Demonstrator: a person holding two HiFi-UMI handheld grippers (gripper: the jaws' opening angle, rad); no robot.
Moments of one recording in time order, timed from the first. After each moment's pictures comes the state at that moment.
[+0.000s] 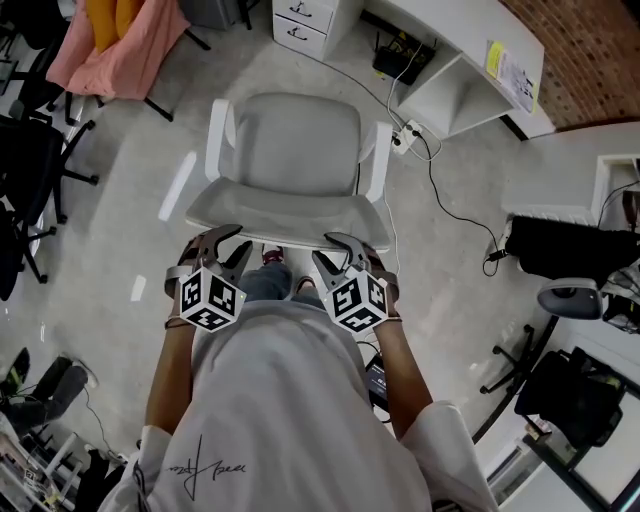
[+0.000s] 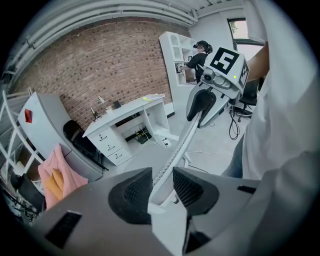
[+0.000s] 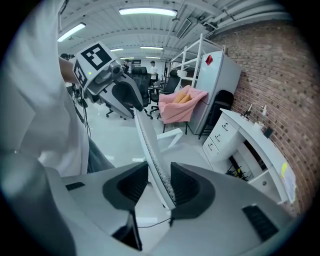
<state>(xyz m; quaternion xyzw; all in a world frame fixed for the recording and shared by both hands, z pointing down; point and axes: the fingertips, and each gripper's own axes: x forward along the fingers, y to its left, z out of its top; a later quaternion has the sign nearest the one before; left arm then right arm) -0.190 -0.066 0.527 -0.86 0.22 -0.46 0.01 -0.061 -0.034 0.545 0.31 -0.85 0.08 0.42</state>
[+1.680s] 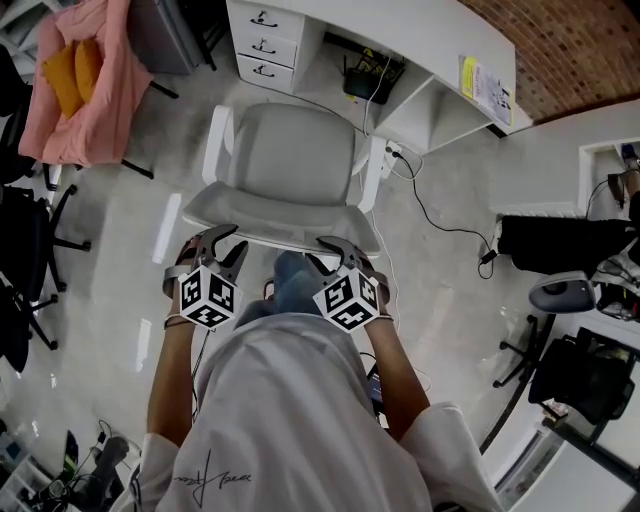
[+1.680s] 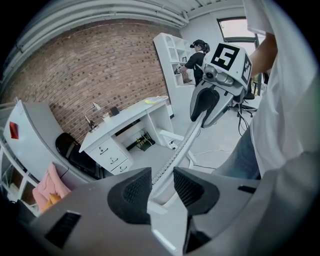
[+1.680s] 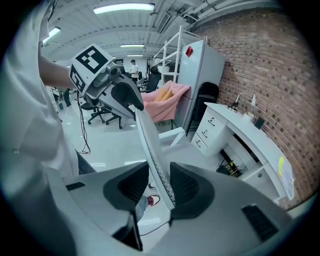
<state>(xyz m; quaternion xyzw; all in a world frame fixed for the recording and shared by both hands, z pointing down) -0.170 -0.247 0.526 -0.87 0.18 -0.46 0.07 -0.050 -0.189 0.544 0.38 -0.82 0.14 0.42</state>
